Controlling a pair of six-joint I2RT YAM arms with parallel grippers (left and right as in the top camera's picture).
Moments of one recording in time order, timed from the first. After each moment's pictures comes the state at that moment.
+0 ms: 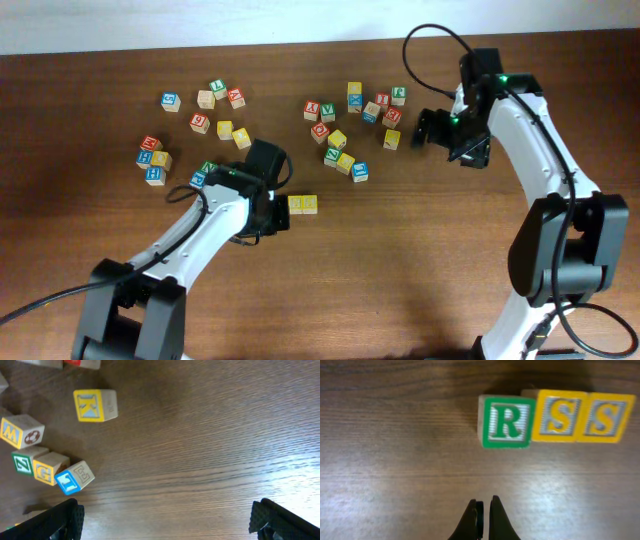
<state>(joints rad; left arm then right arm) -0.40 1.69 1.07 -0.80 0.03 -0.44 0.00 1.96 1.64 -1.08 -0.20 0.37</state>
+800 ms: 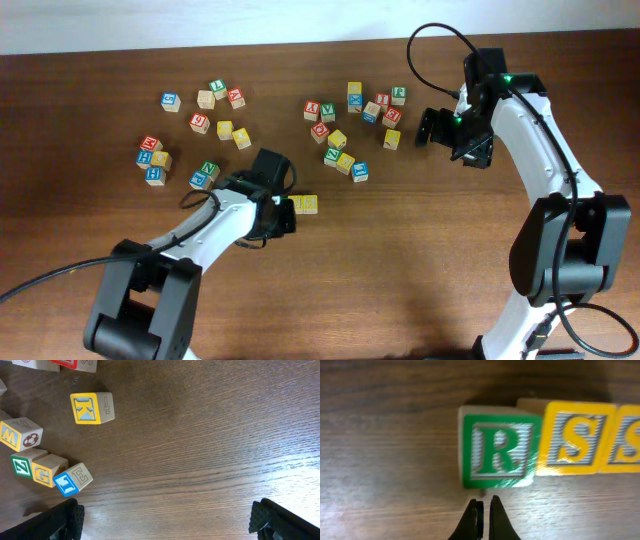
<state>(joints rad) -0.41 1.76 1.00 -0.62 0.08 -0.45 -0.01 1.96 1.64 -1.08 -0.20 0.37</state>
